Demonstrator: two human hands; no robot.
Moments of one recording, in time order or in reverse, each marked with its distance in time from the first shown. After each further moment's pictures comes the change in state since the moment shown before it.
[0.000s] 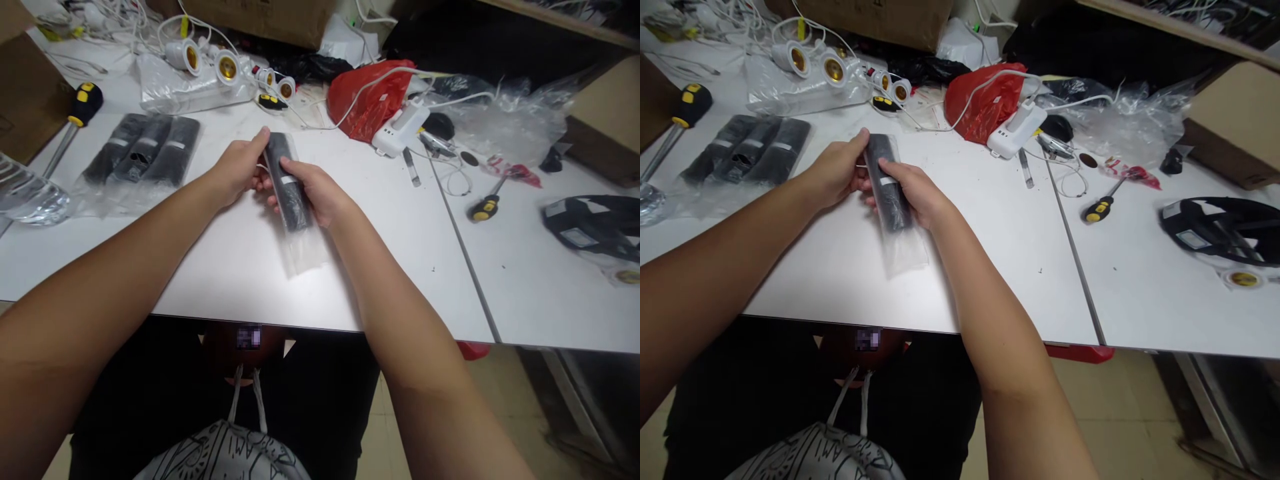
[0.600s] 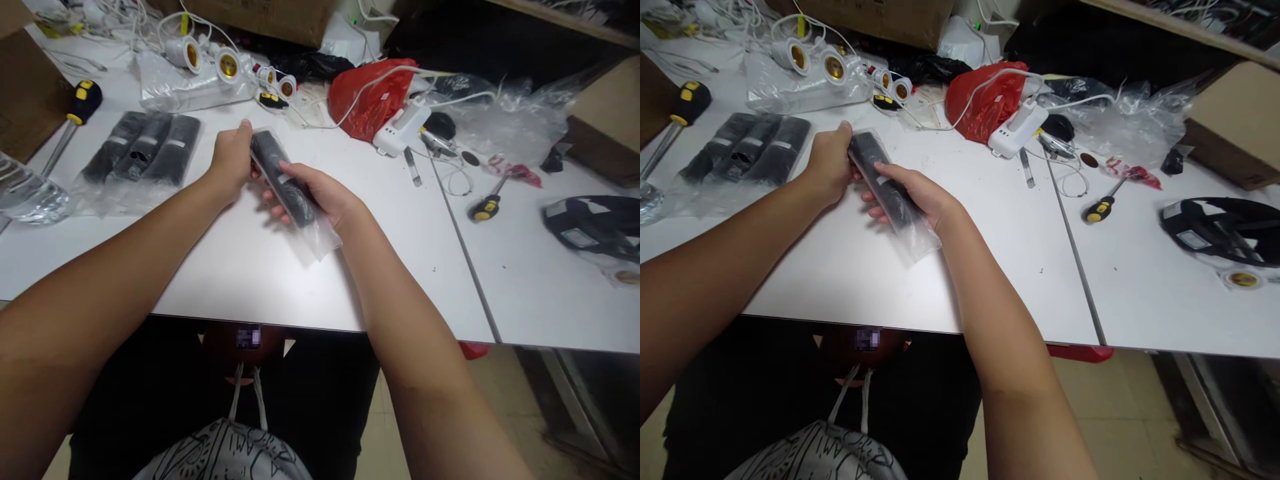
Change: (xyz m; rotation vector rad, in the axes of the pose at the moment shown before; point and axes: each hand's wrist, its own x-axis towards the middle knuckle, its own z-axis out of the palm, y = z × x) left_hand 0.008 -0.008 -0.001 0.221 0.282 0.110; right_hand -0.015 -0.009 0.001 -0.016 -0.082 0.146
